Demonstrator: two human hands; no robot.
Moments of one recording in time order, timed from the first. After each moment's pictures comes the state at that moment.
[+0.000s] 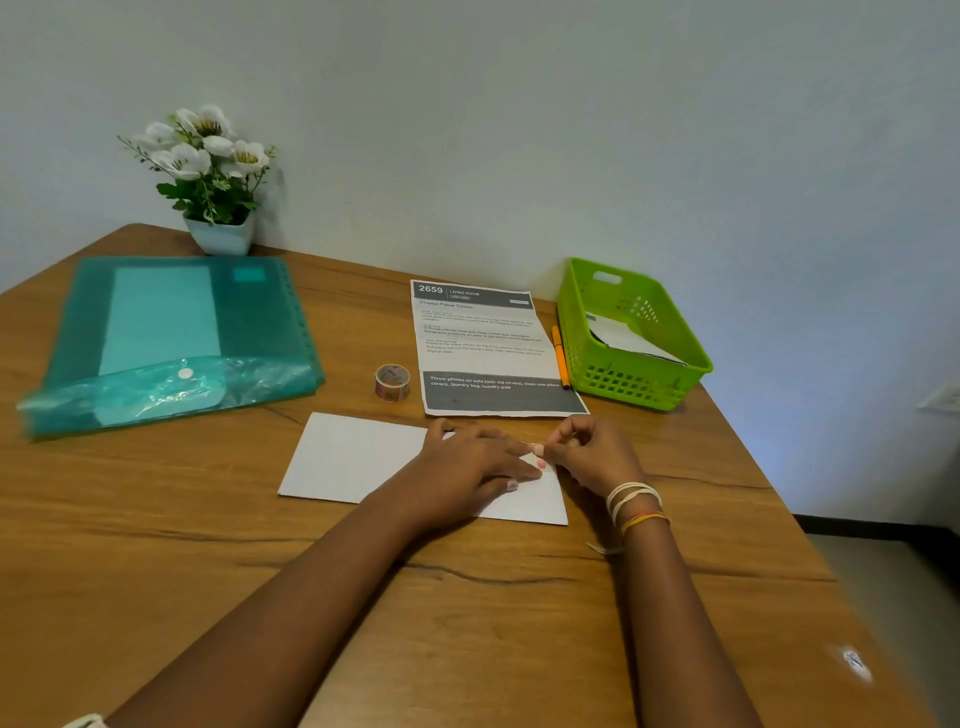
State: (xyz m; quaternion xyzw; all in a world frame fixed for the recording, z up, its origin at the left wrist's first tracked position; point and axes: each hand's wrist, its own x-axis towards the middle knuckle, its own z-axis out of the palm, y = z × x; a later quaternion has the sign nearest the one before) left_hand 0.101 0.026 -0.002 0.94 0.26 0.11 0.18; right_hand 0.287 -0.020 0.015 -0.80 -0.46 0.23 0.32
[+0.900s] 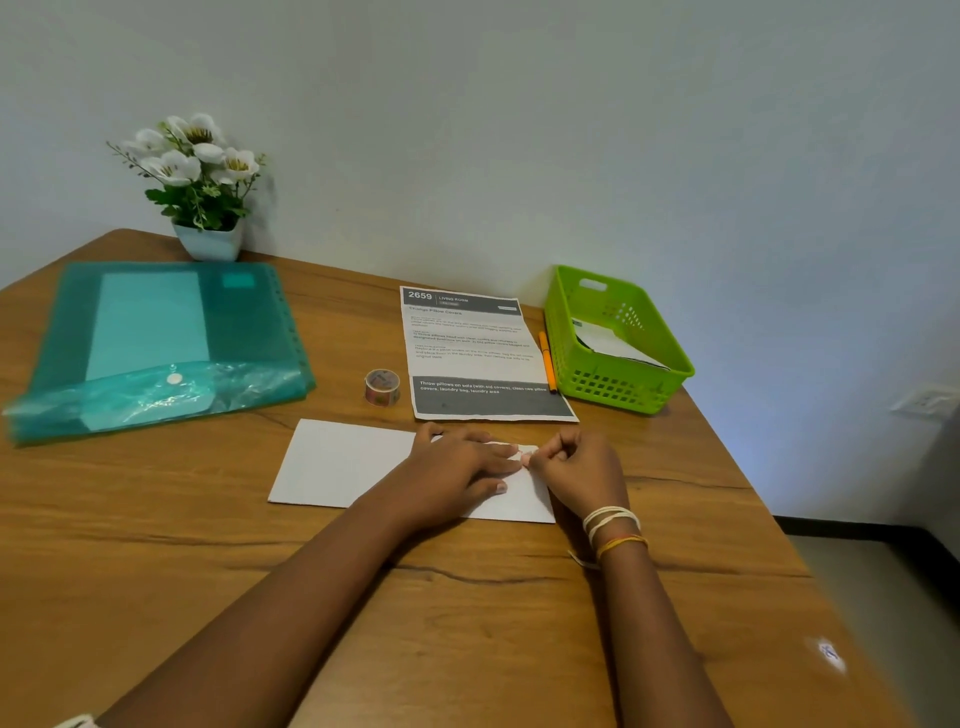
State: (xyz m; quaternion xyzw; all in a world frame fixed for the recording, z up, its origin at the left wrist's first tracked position) left_hand 0.102 0.029 -0.006 0.93 0.28 0.12 0.20; right_hand 0.275 -0.035 0.004 -0.80 -0.45 0.16 0.36
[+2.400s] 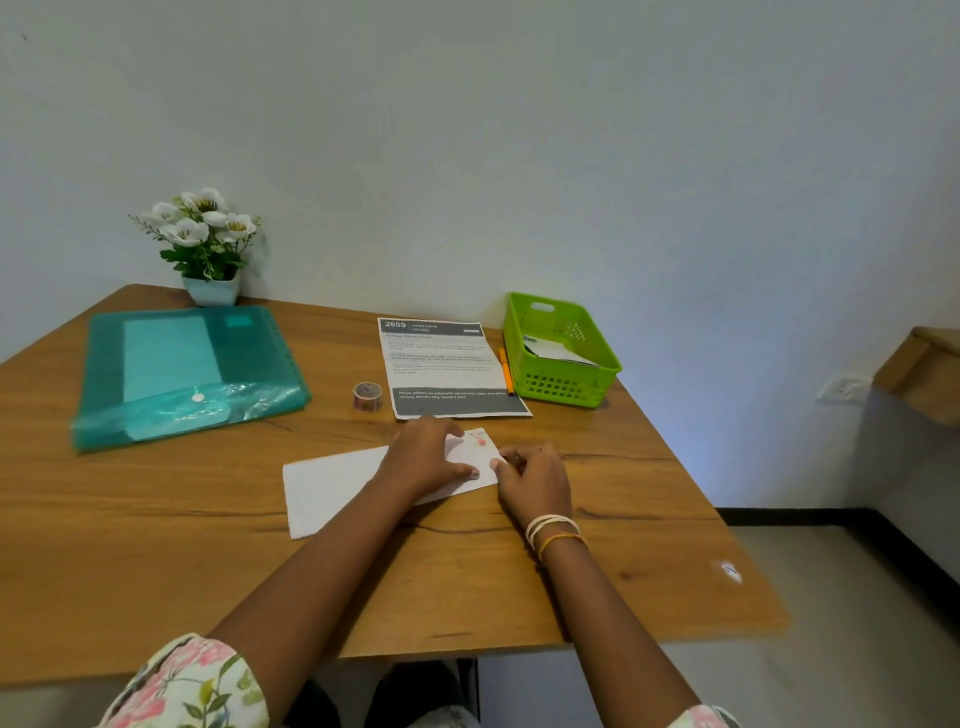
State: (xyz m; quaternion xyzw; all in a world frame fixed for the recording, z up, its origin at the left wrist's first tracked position) left_hand 0.107 0.002 0.009 0.84 0.45 0.20 0.23; right_hand 0.248 -0.086 -0.004 -0.81 -0.47 0.06 0.35
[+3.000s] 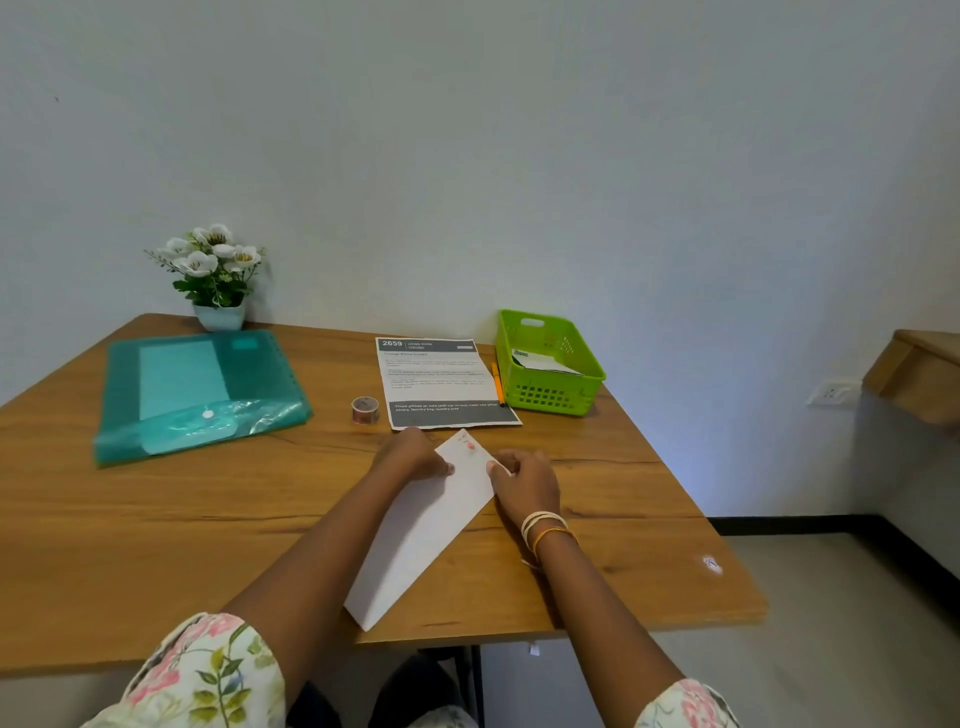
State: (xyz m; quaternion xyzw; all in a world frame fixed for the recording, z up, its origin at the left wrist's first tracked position) left_hand 0.107 -0.005 0.045 0.75 0.60 0.05 0.27; right_hand 0.249 -0.092 0.004 -0.81 -0.44 0.11 0.38
